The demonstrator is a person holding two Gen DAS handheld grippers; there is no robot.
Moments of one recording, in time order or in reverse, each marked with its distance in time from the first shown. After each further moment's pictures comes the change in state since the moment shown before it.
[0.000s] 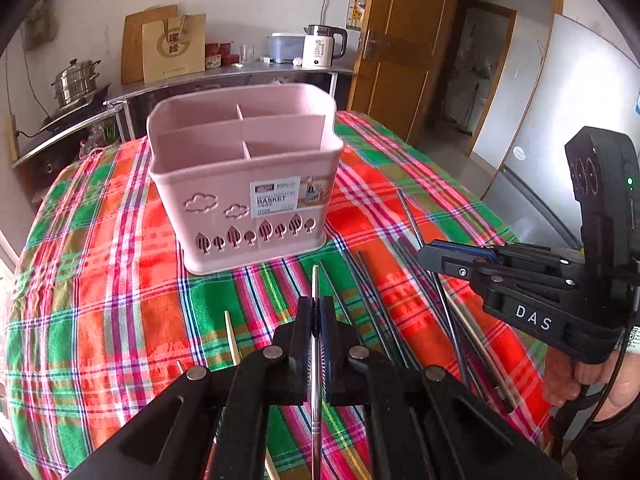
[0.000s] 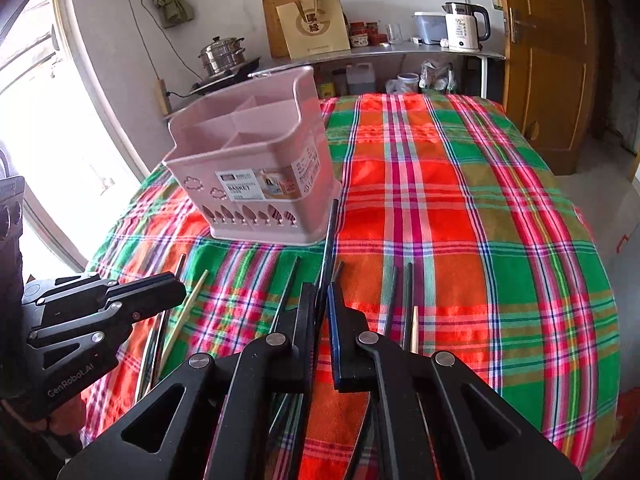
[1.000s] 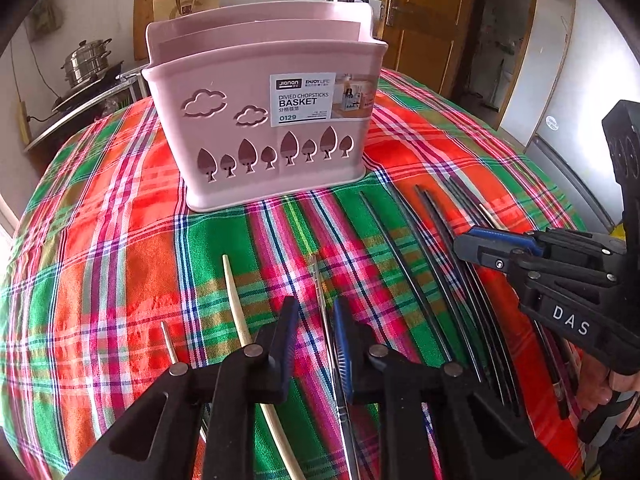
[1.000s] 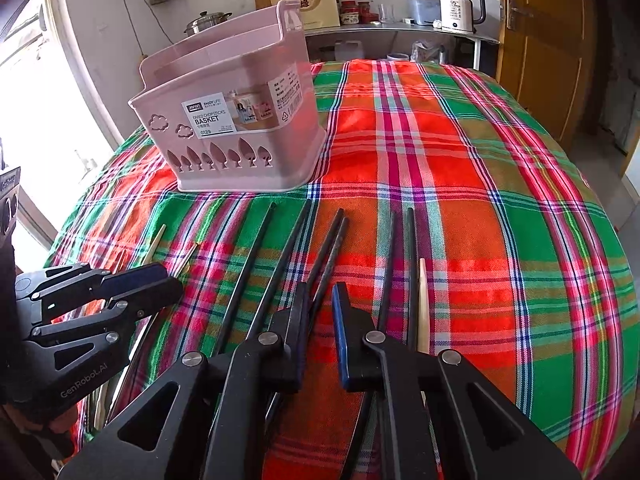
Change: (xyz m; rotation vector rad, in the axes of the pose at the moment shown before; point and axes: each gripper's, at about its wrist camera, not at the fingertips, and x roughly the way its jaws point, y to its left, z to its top) left arm 0.065 0.012 -0.040 0.004 0.111 0.114; right arm 0.051 -0.007 -0.035 -0.003 0.101 -0.076
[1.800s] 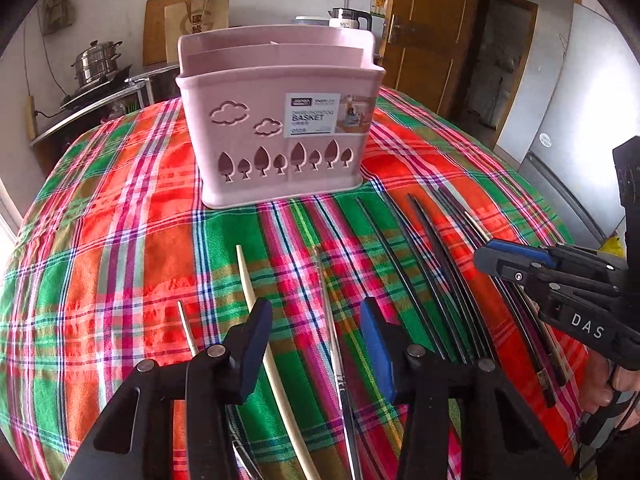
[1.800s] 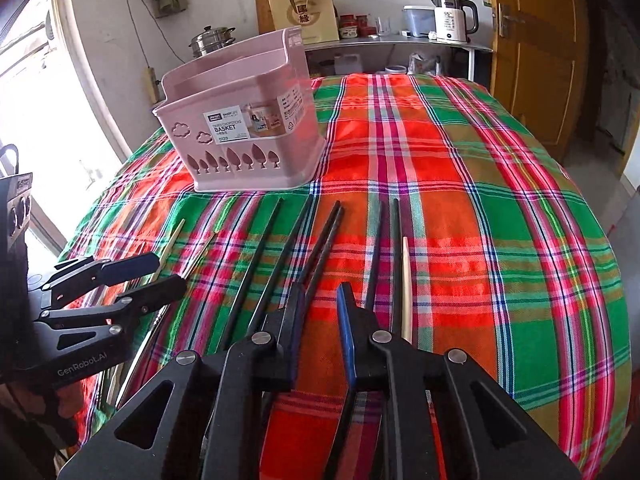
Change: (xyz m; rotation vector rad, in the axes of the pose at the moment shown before) left arm -0.028 0.009 -0.015 -0.055 -0.070 -0.026; right arm -0.032 -0.001 -0.019 -0.001 -0.051 0.011
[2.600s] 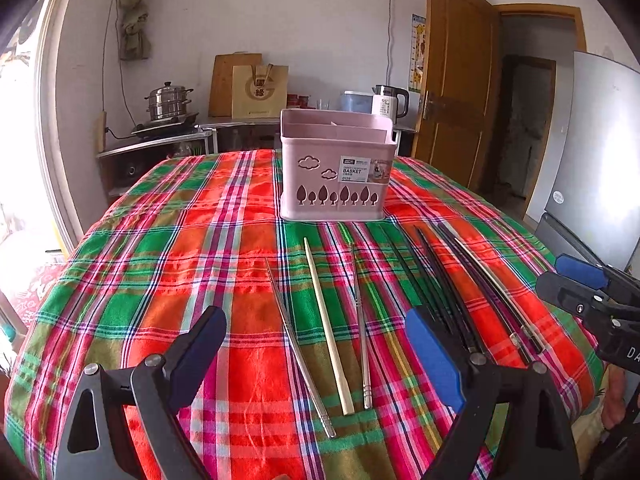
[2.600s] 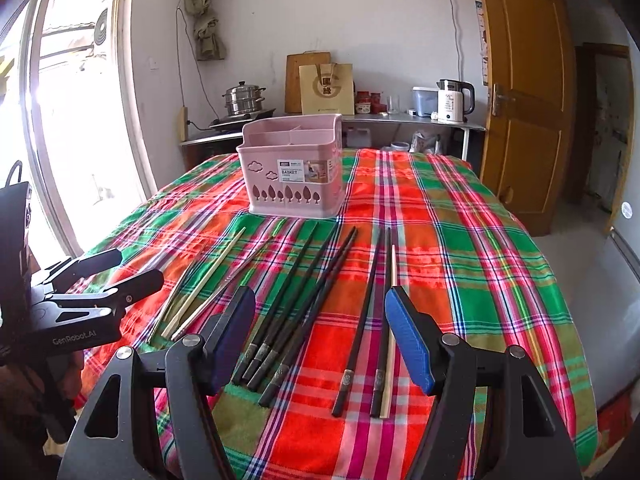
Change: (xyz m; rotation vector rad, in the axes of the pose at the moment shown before) left arm -0.101 -0.002 -0.077 -0.090 -0.273 0.133; right arm -0.102 0.031 -0.070 -0.100 -0.257 -0.016
